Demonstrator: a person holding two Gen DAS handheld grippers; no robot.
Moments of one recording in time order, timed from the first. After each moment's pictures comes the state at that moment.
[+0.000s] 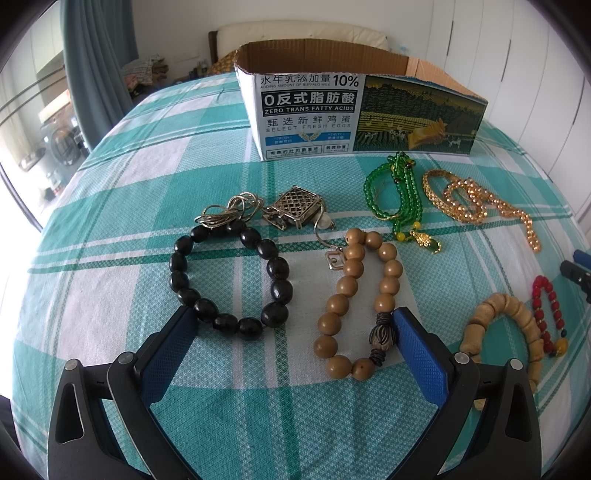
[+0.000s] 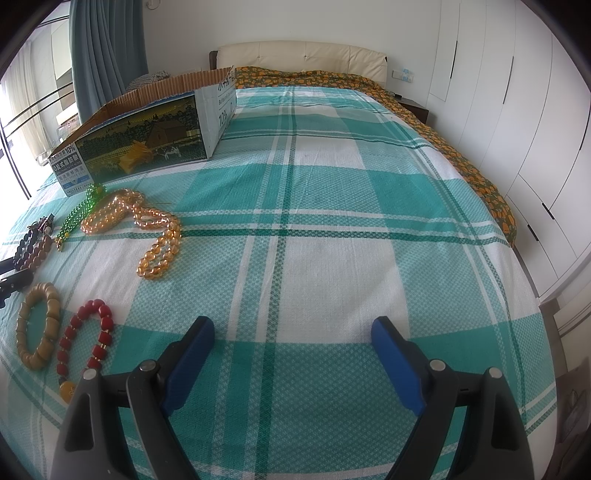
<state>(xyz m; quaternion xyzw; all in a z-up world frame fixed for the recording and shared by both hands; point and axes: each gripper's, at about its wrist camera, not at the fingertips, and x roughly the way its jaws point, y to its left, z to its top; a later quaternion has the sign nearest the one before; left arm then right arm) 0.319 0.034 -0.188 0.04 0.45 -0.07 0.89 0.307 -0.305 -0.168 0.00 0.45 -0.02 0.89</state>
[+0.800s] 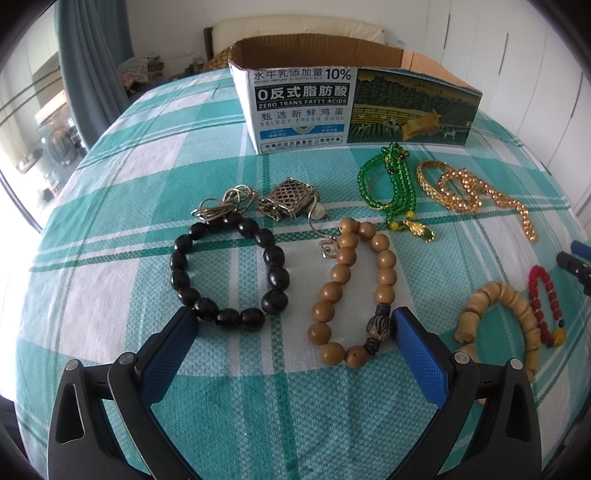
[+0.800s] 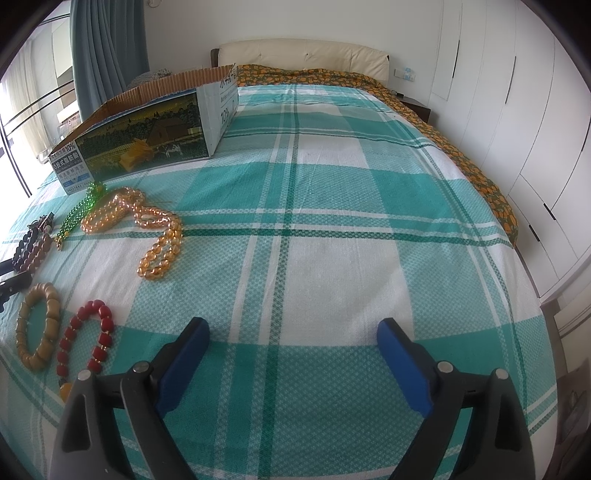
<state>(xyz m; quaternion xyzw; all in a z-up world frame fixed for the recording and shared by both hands) 0.314 0.034 -0.186 0.04 0.47 -0.08 0.88 0.310 -0.305 -0.169 0.00 0.45 -0.02 0.89</state>
